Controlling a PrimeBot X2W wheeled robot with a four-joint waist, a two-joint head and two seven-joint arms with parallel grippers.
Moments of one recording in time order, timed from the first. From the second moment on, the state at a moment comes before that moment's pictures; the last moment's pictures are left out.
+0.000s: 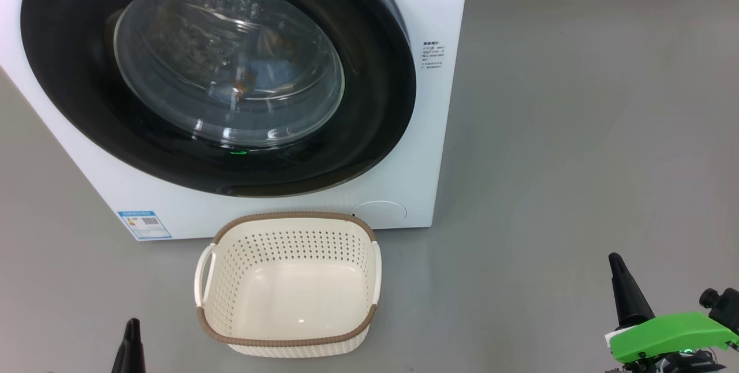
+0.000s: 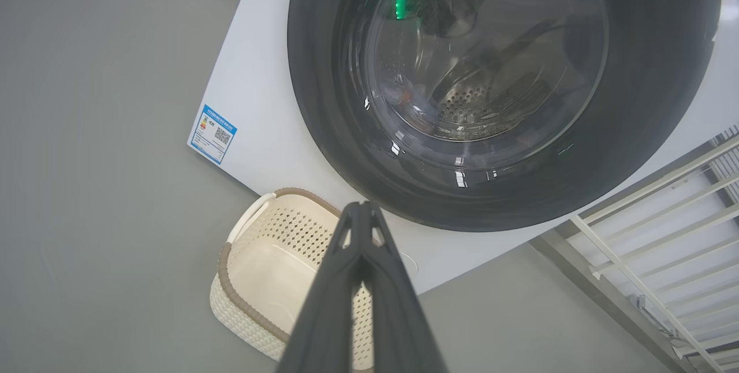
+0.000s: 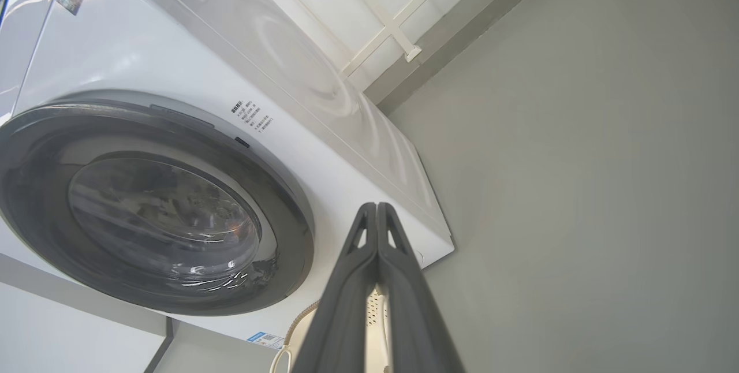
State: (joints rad) left arm 0.01 0.12 0.05 0.35 -0.88 -0.13 -0.11; right arm -0.03 -0.11 -0.01 0.31 0.91 0.13 -0.11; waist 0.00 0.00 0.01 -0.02
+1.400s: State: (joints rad) left arm -0.04 0.08 0.07 0.30 -1.30 -0.13 0.02; right arm -0.04 -0.07 -0.08 0.29 1.31 0.13 0.02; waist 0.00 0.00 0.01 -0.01
